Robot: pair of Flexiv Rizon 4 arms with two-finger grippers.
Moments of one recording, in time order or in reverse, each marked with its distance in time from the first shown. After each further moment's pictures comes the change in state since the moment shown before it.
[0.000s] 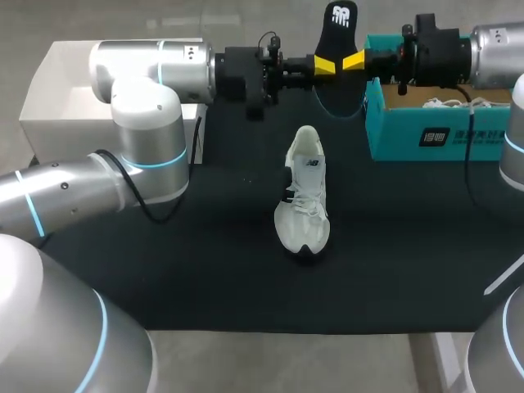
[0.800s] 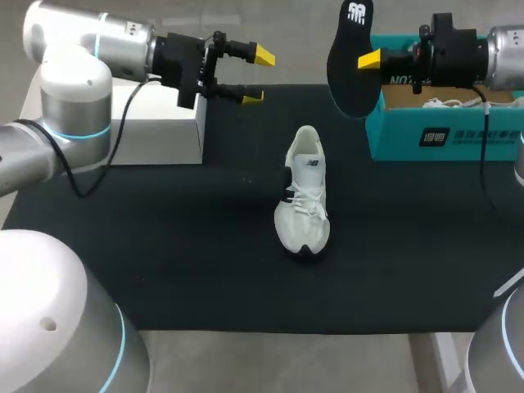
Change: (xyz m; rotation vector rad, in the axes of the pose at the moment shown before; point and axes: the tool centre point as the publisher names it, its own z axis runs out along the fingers) left arm 0.035 0.017 -0.116 0.093 0.232 -0.073; right arm -0.003 0.000 -0.024 -0.023 -0.001 -0.025
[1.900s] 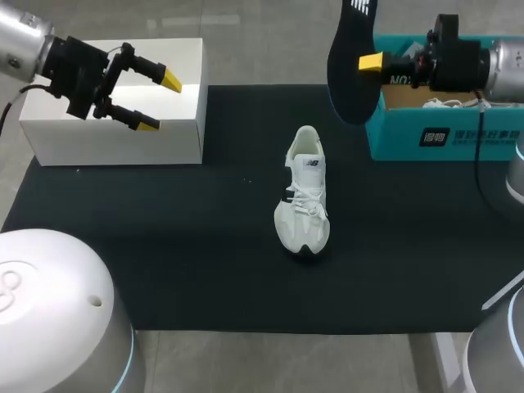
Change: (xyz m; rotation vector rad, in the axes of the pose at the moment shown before) left arm 0.036 -0.080 -0.143 -0.034 0.299 -0.226; right arm 0.007 -0.003 0.000 -0.051 0.070 -0.316
